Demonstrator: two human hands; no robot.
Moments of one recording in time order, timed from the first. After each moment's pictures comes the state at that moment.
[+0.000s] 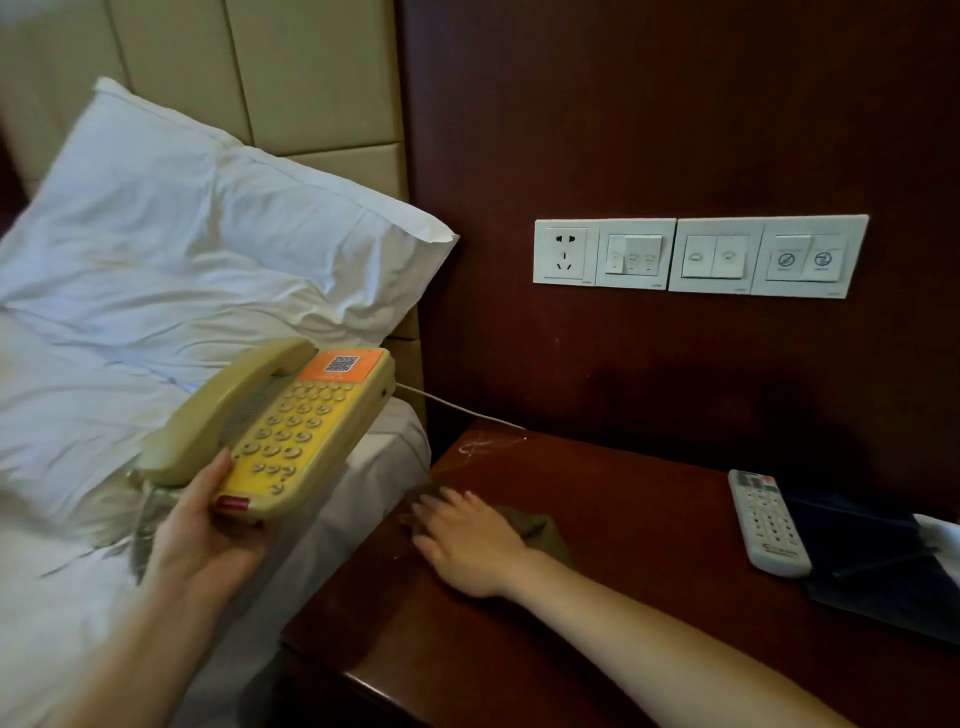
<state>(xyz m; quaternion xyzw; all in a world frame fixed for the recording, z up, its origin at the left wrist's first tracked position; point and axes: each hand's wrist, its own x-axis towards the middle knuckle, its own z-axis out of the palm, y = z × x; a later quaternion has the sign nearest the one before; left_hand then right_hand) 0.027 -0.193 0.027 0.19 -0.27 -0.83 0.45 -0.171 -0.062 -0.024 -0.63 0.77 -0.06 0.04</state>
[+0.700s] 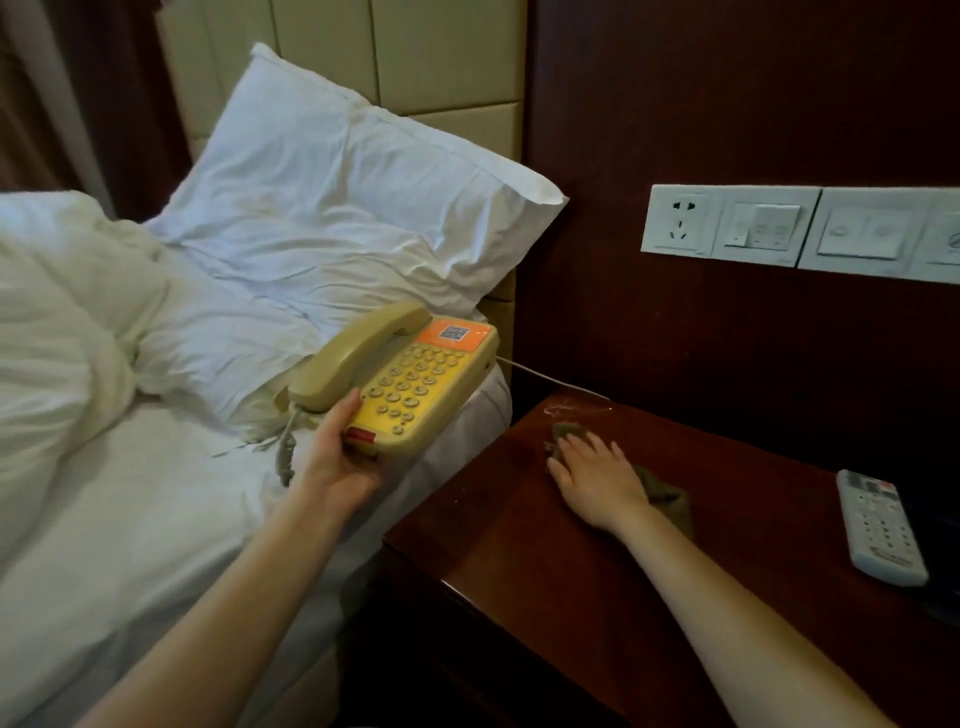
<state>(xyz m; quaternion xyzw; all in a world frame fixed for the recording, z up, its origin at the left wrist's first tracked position) 0.035 -0.168 0.035 0.23 -0.27 -0.84 0.41 -0.208 -0.048 -0.029 -0.51 0.86 -0.05 0.02</state>
